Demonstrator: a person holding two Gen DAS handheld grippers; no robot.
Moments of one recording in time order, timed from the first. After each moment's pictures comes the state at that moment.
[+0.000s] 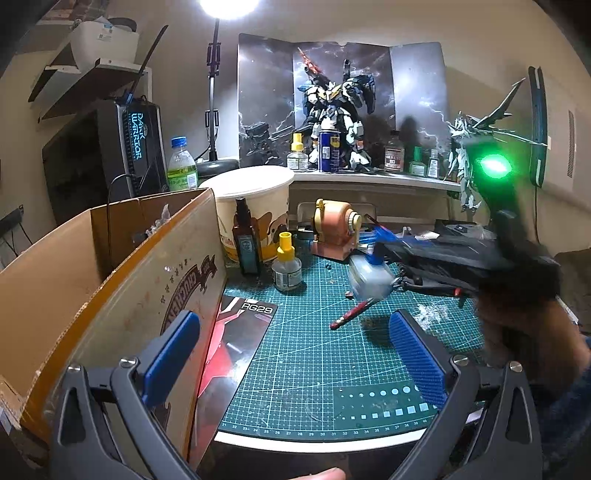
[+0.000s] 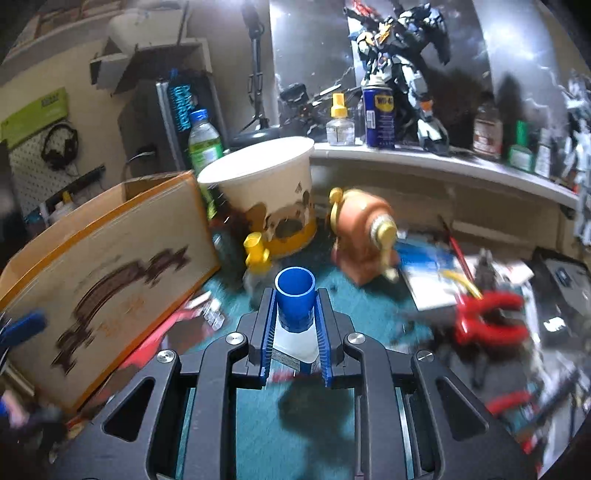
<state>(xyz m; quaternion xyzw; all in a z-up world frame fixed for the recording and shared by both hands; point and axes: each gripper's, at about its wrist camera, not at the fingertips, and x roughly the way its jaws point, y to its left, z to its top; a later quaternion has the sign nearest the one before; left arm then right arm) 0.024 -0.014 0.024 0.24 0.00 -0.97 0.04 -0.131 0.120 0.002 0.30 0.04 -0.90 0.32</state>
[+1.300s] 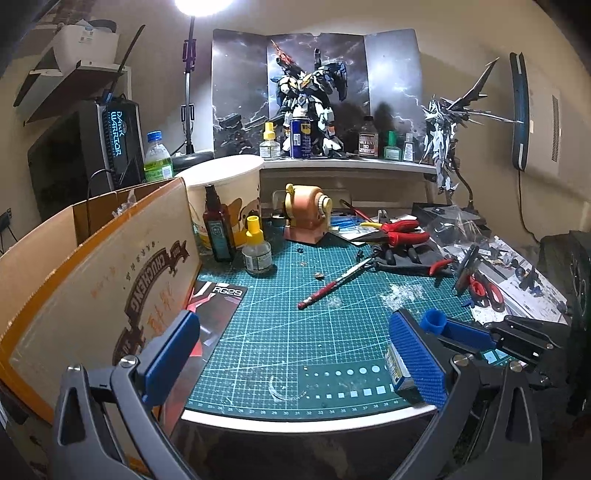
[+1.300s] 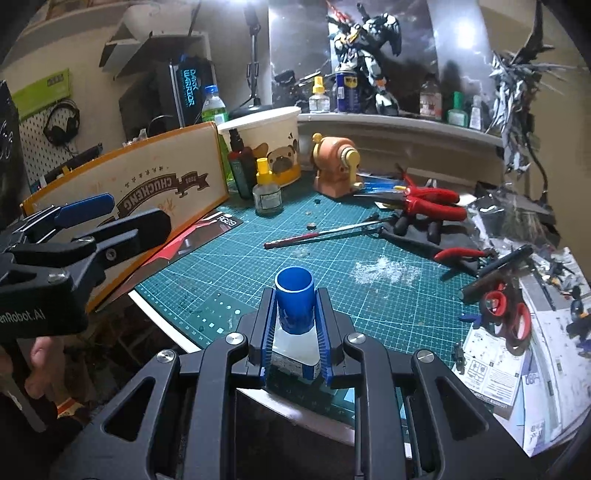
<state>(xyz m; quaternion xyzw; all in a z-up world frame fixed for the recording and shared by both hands) 0.031 0.020 0.009 0.26 -0.01 -0.97 0.02 0.006 0.167 -0.033 0.30 0.05 -0.92 0.26</state>
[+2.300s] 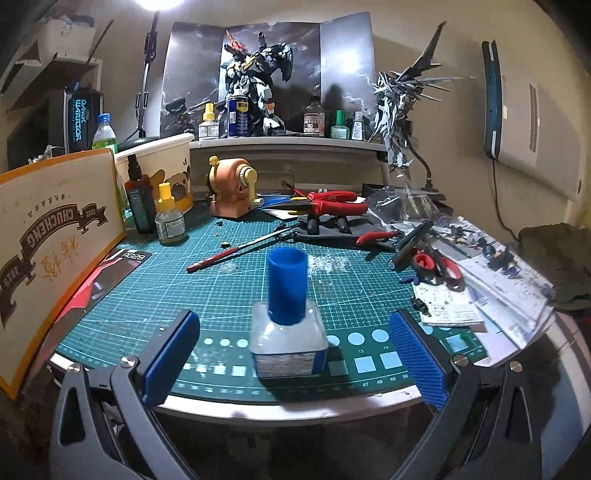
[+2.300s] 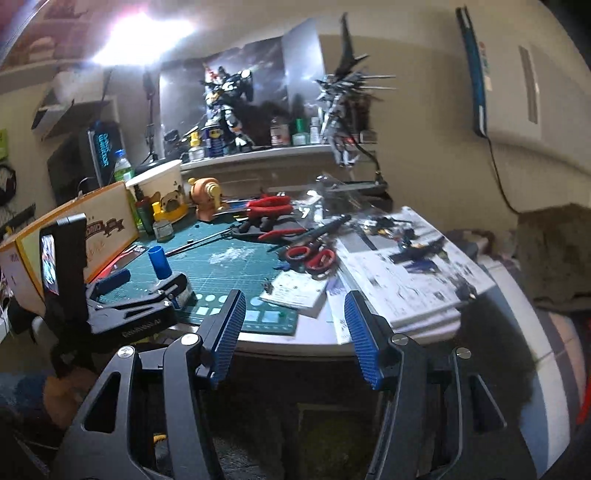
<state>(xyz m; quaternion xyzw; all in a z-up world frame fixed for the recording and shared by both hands) 0.026 0.125 -0.065 0.24 0.01 -0.97 -0.02 0.111 0.331 -0.002 0.25 -0.03 -0.97 0.08</state>
